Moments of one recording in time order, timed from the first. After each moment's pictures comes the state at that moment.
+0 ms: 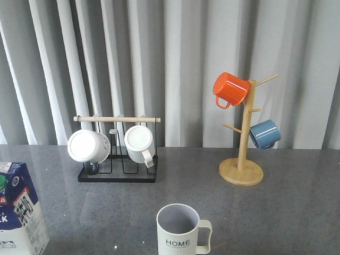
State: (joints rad) left arm -0.05 0.61 -0.44 -0.04 -0.14 -0.01; right arm 0.04 0.75 -0.51 -0.08 -0.06 0.04
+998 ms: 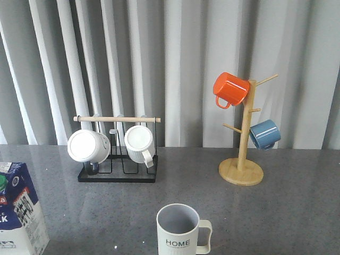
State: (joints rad) left arm -0.05 0.61 -0.44 -0.04 -0.14 -0.01; right arm 0.04 0.71 -0.50 -0.09 -0.06 0.04
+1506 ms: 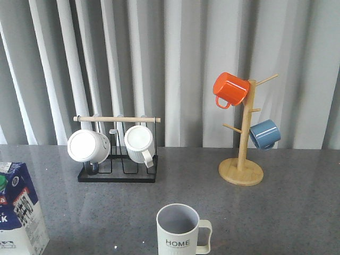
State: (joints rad) left arm -0.05 0.61 -0.44 -0.04 -0.13 -0.01; right arm 0.04 0.71 -0.50 -0.09 -0.06 0.04
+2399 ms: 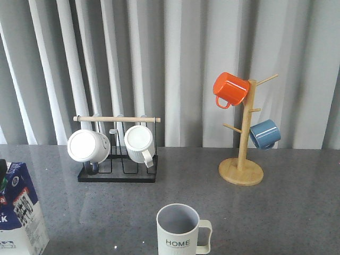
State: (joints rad) left arm -0.04 1.01 -0.57 -0.14 -0.41 0.15; right arm 0.04 0.71 -0.50 -0.09 -0.06 0.04
